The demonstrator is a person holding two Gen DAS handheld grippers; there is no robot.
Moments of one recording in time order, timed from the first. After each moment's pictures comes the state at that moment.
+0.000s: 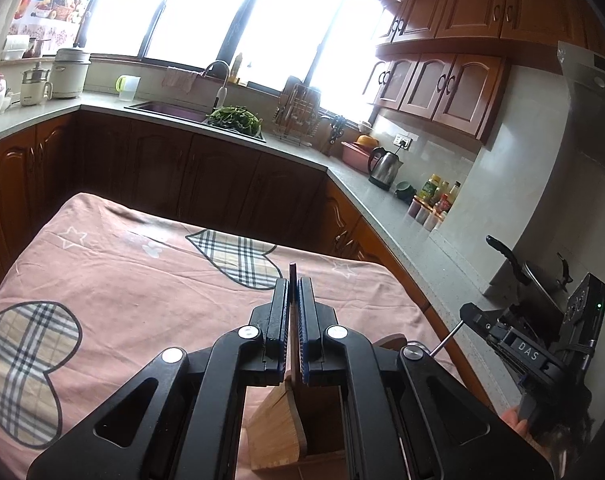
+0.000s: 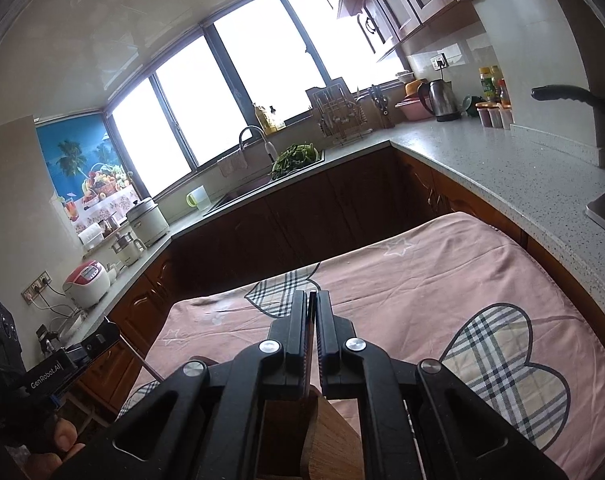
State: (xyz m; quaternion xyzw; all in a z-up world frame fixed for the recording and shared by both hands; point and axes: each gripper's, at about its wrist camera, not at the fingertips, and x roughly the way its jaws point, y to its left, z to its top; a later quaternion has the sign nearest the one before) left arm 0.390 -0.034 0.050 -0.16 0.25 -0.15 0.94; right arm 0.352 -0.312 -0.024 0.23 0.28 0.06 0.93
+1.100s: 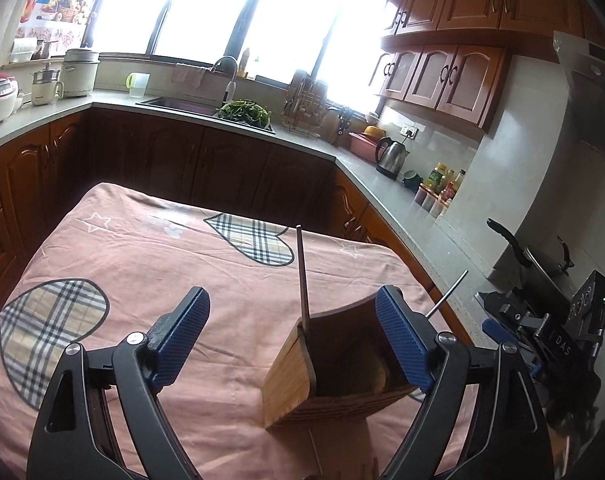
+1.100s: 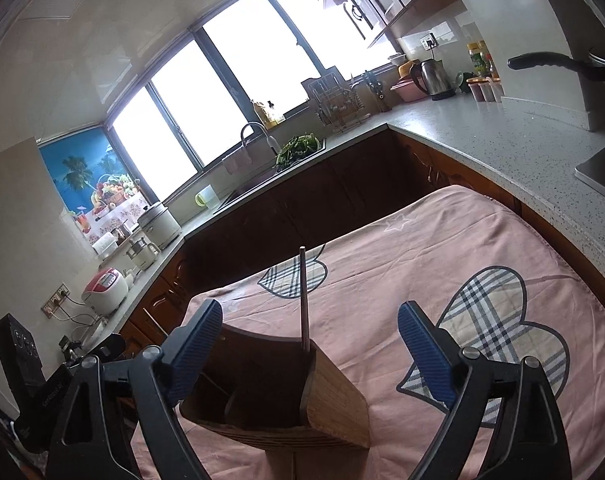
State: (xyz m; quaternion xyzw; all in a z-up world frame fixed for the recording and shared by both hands) left arm 0.338 -0.020 0.054 -0.14 0.27 -0.13 0.94; right arm 0.309 -0.324 -0.023 0.27 0.30 0.08 0.91
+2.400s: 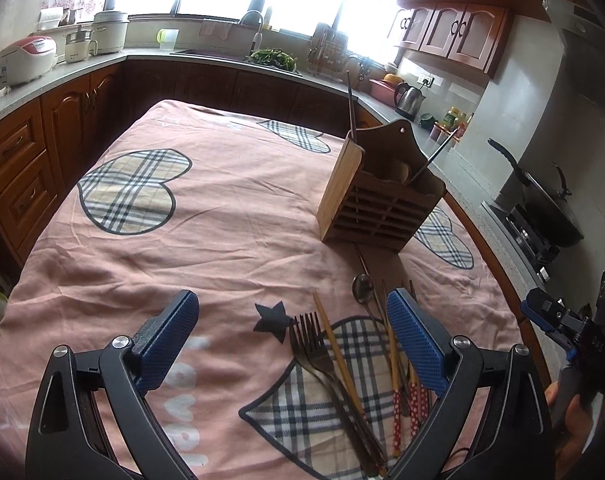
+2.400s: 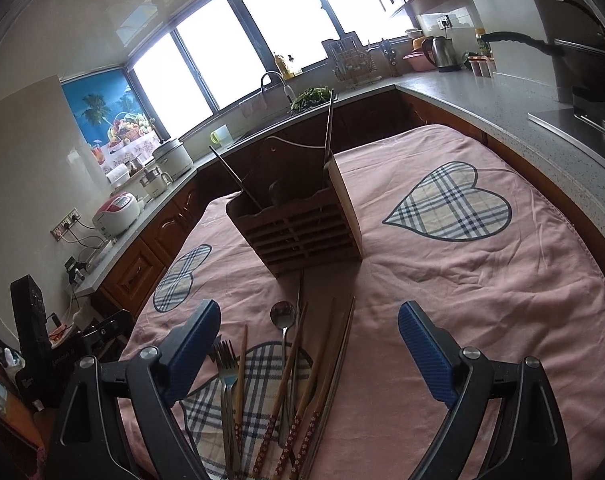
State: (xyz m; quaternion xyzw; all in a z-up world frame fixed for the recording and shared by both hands) left arm 0.161 0.032 -0.018 -0.12 0.36 -0.11 0.92; right arm 0.114 -0.286 -0.044 0.20 0.37 0.10 0.90
